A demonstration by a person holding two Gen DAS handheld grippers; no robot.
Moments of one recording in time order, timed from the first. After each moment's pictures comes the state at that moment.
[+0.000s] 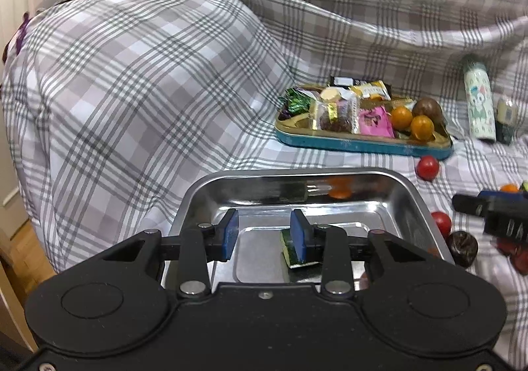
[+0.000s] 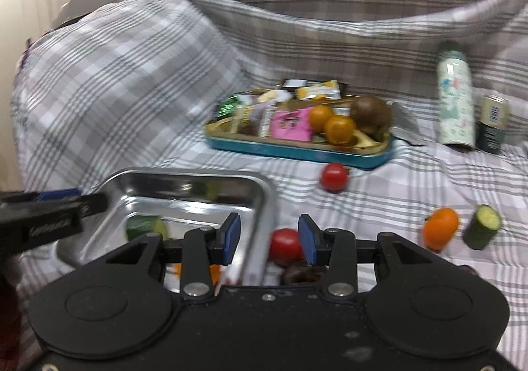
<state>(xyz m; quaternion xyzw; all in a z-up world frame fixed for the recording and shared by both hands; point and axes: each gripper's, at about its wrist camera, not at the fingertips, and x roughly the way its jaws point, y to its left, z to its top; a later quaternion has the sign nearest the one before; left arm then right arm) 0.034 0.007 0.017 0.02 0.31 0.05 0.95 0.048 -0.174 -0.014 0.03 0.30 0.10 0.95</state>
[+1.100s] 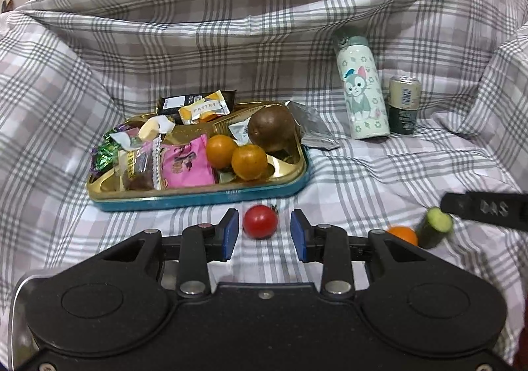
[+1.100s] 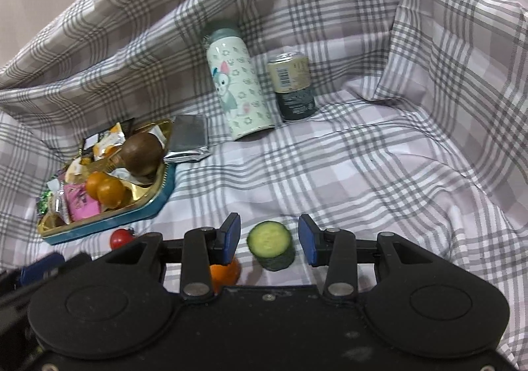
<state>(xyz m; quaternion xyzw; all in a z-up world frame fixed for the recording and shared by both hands) 0.127 -0.154 0.025 0.08 0.33 -0.13 0.93 0.078 -0.320 -0.007 0.17 0.33 -0.17 0.91</state>
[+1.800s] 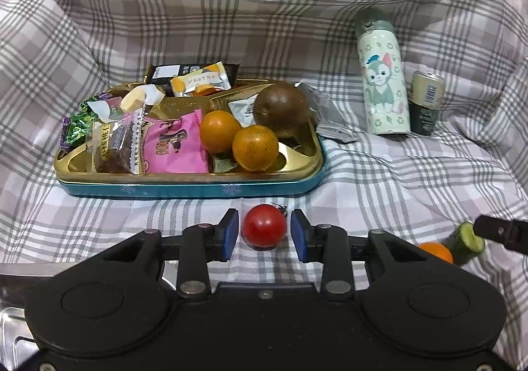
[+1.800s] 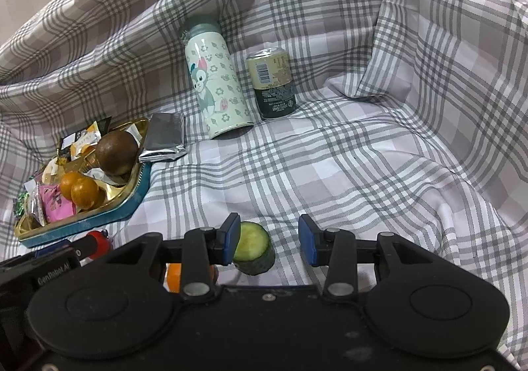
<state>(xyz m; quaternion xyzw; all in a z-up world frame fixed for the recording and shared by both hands) 0.172 -0.142 -0.010 0.03 0.36 -0.13 0.92 0.085 -0.323 -0.020 0.17 0.33 -0.20 0.91</state>
